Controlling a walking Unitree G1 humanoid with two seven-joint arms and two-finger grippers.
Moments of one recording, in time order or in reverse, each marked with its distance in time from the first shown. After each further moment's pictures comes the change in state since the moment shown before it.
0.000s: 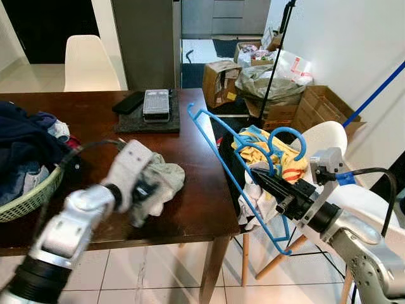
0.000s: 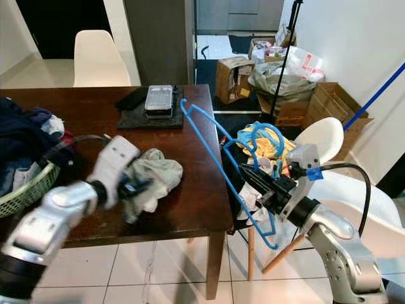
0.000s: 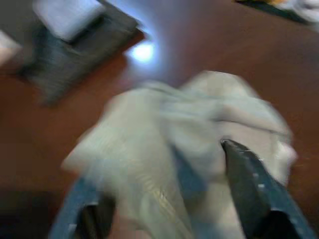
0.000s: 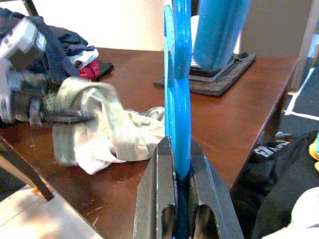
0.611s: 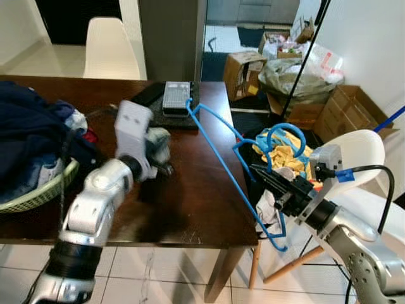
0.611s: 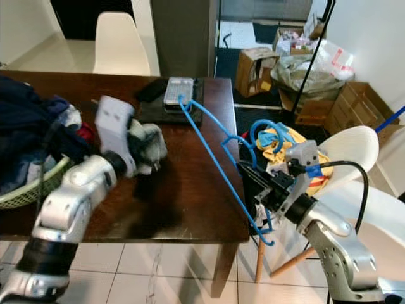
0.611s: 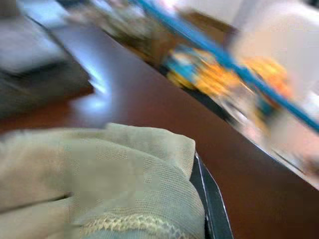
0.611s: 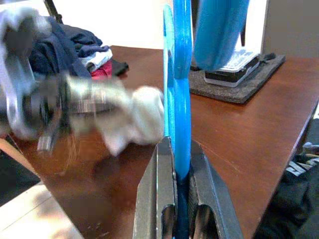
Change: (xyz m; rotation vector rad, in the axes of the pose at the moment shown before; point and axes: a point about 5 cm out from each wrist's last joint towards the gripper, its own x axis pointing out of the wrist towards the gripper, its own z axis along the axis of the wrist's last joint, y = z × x) left arm 0.029 -0.057 0.024 -0.358 -0.259 -0.187; right arm 0.004 0.001 0.004 0.006 -0.023 0.003
